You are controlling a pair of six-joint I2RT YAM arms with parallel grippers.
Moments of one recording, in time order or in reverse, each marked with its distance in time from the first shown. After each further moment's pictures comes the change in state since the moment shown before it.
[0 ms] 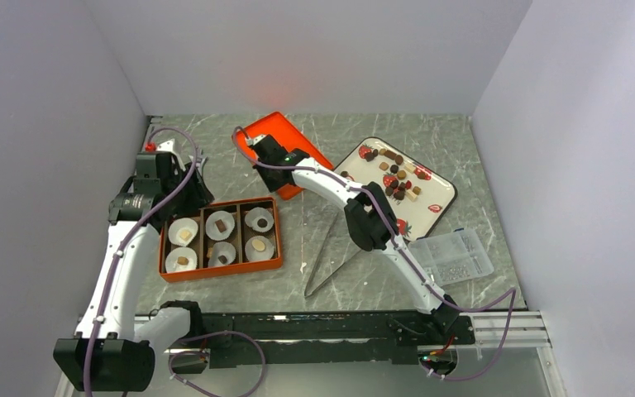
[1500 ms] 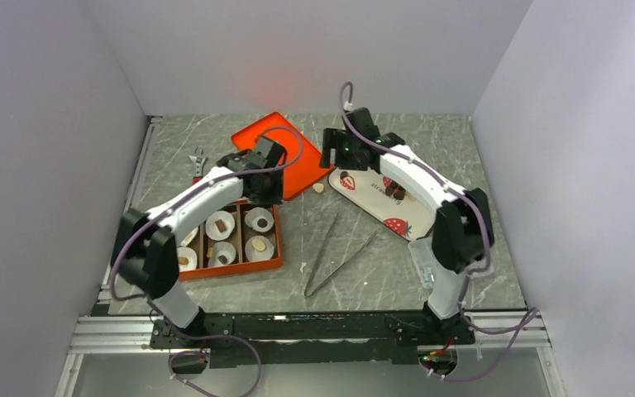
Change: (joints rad) left arm -0.544 0.647 0.239 0.102 -0.241 -0.100; right arm -0.307 -0.812 -0.835 0.137 -0.109 0.344
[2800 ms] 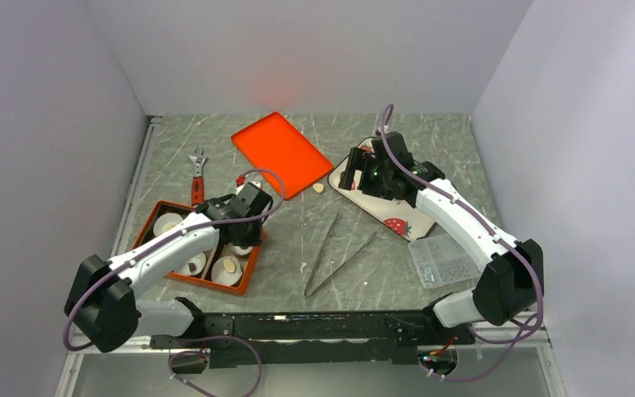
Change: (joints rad) left arm -0.097 -0.418 -0.418 -0.059 -0.111 -0.108; right arm -0.015 -0.363 -0.288 -0.073 0.008 0.151
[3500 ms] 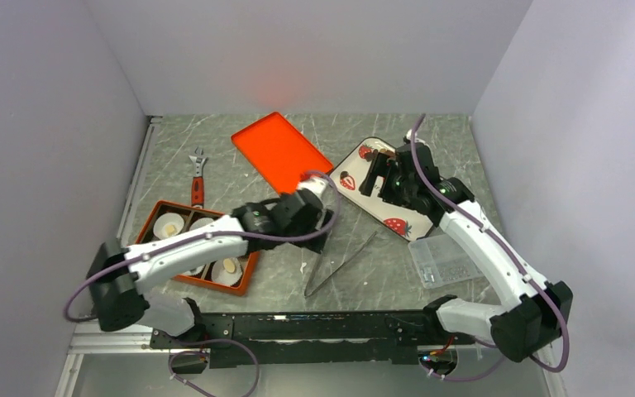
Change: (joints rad) left arm -0.400 0.197 0.236 0.206 0.014 0.098; right arm -0.039 -0.246 -0.106 -0.096 0.109 0.024
